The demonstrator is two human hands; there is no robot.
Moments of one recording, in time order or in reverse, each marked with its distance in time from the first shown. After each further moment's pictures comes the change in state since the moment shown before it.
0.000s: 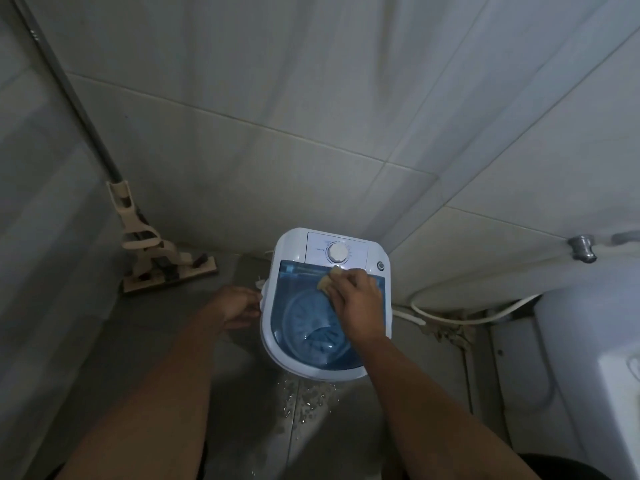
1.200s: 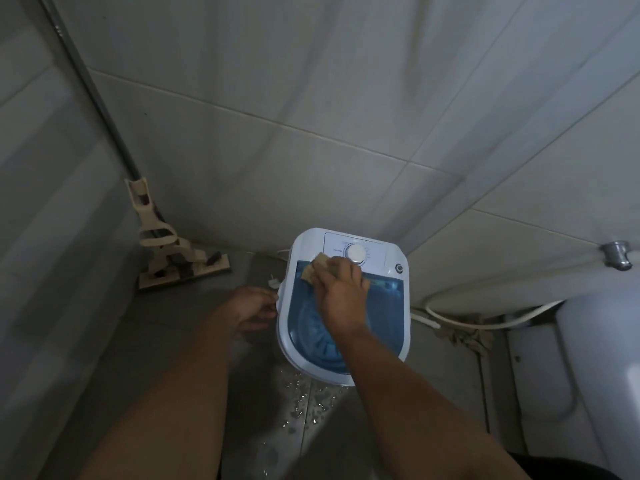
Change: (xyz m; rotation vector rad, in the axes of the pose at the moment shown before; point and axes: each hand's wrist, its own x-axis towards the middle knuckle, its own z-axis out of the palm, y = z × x) left_hand -0.009 0.004 -0.004 -0.020 -0.045 -0.018; right_hand 0.023 -0.066 0.022 -0.148 -0.134 0.005
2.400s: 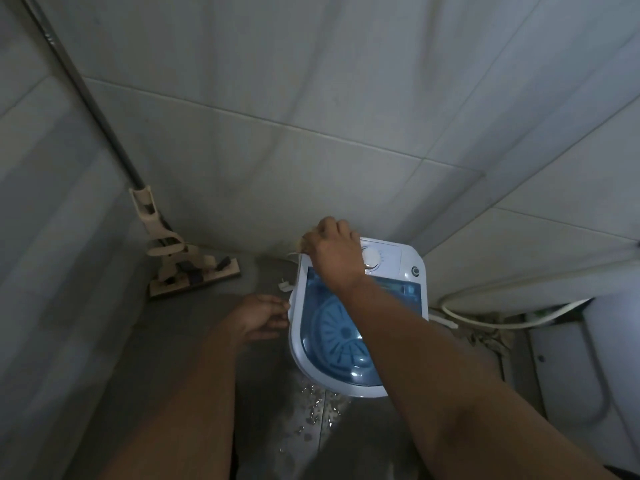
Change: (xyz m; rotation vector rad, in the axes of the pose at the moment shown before) left_hand 0.011 0.000 -0.006 0.008 -0.040 -0.017; right_hand 0.095 -0.027 -0.001 -0.209 -0.009 -0.202
